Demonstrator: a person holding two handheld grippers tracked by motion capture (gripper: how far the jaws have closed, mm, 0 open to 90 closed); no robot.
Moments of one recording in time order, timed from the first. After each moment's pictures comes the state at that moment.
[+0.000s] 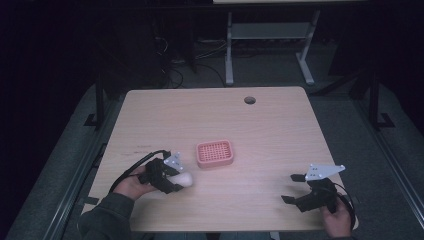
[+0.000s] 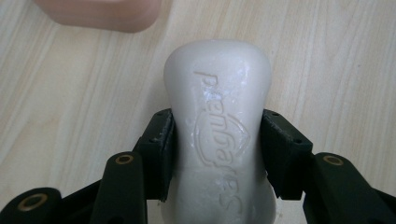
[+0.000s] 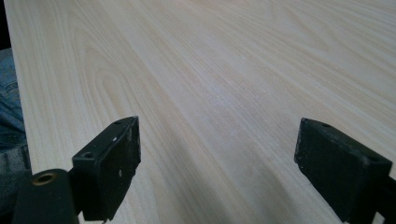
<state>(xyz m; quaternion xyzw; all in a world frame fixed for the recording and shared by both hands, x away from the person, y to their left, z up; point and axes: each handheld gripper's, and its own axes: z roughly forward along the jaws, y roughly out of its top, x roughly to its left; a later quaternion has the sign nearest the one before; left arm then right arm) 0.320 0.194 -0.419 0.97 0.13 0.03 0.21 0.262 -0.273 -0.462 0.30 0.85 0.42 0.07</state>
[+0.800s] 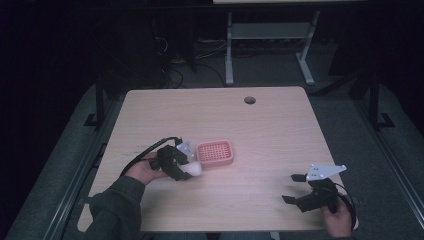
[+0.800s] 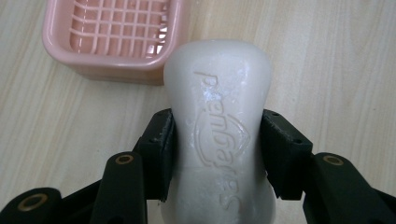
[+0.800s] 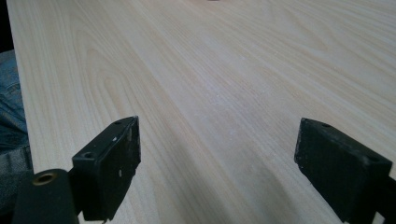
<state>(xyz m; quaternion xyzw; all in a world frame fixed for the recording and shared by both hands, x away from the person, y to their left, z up) 0.354 0.164 -0.406 0.97 0.11 0.02 0.20 0.262 -0.275 -0.462 0.30 0.85 0.42 0.07</state>
